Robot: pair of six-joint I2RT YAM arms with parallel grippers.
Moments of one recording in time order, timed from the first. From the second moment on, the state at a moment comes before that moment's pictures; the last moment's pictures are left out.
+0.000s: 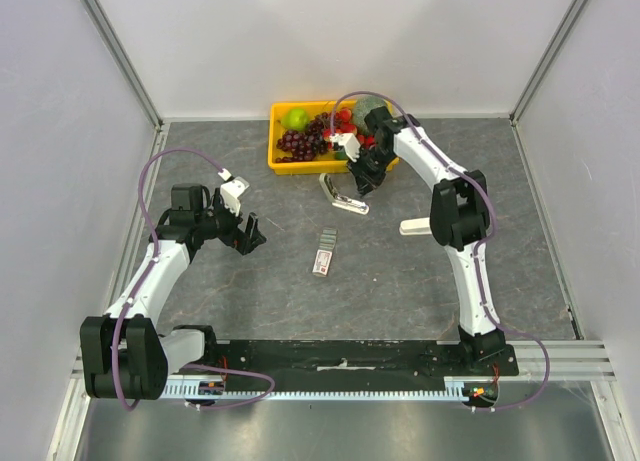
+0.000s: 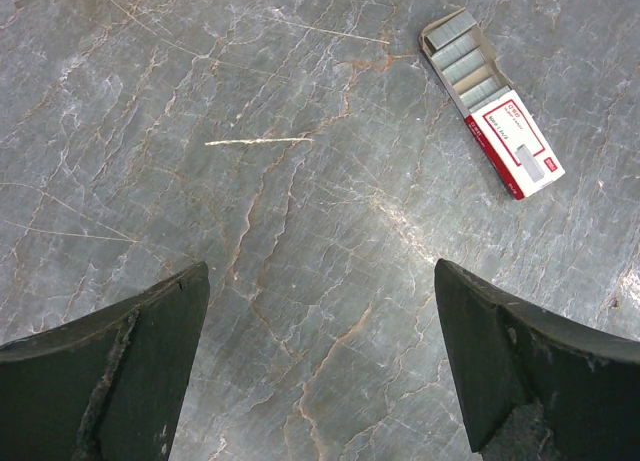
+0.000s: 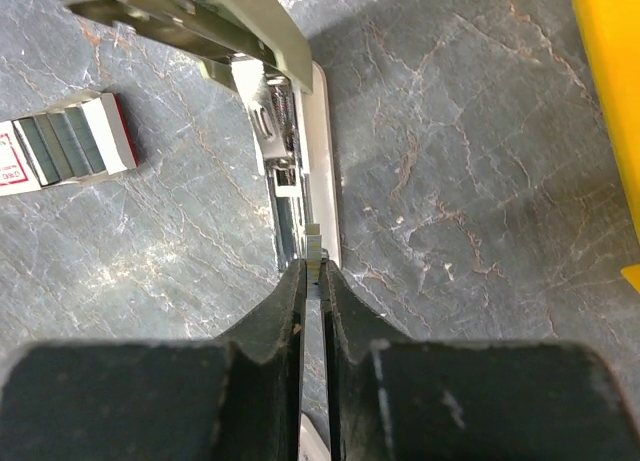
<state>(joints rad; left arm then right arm) -0.02 1.15 0.72 -0.37 0.64 0.41 0.37 2.37 2.16 -1.11 -0.49 -0.64</state>
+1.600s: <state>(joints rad) -0.02 1.15 0.72 -0.37 0.66 0.41 0.44 2.02 1.37 -0.94 -0.63 -0.67</state>
